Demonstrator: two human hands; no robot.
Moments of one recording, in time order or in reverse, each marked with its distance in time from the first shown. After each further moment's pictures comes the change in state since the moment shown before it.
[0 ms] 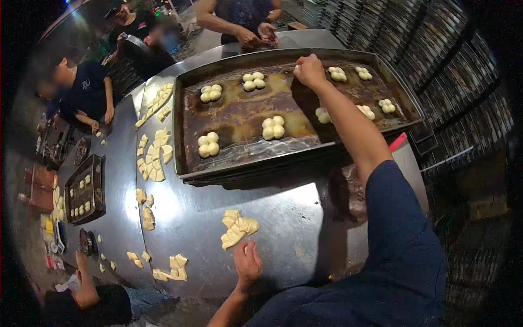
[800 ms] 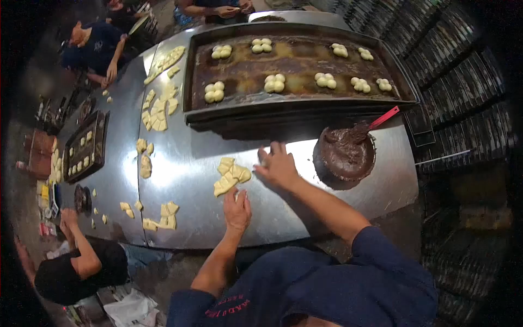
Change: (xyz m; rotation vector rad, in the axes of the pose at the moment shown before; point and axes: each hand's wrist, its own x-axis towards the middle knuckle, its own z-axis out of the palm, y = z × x) left_hand -0.001 -0.003 0.006 0.042 0.062 0.046; right_hand -0.384 -0.130 -0.012 0.005 -0.424 -0.285
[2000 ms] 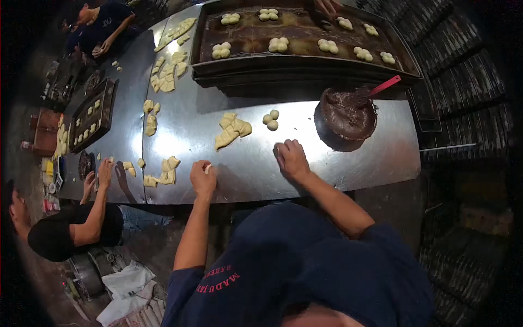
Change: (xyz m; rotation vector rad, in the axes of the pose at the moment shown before) left_hand -0.028 -0.051 -0.086 0.003 -0.040 -0.447; right_hand -0.117 0.004 0.012 0.310 0.252 -0.116
